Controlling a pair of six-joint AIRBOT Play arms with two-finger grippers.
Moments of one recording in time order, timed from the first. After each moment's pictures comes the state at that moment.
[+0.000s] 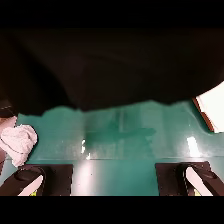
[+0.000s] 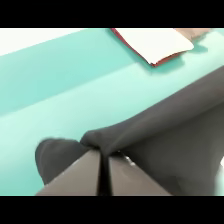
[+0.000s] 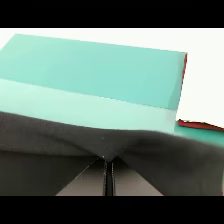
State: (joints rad) left arm -0.22 -0.83 1.85 1.26 -1.36 -1.43; right arm -0.32 -0.84 1.71 -0.96 1.38 1.35
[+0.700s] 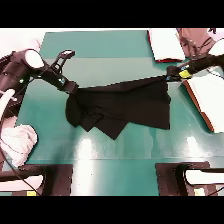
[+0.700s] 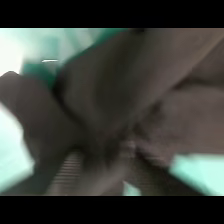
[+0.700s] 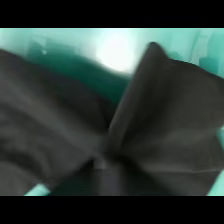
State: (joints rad) left arm -0.20 -1.41 1.42 1.30 -1.22 -1.31; right arm -0.04 -1.48 1.54 -1.16 1.34 1.46
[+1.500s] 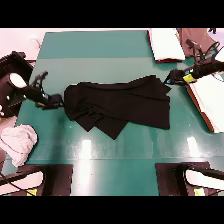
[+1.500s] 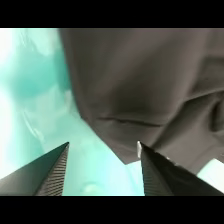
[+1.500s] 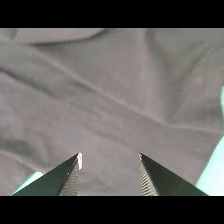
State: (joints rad) left arm 0.08 -1.28 1.00 1.17 -1.13 -1.45; right arm -0.05 -1.30 1.36 -1.17 1.30 1.46
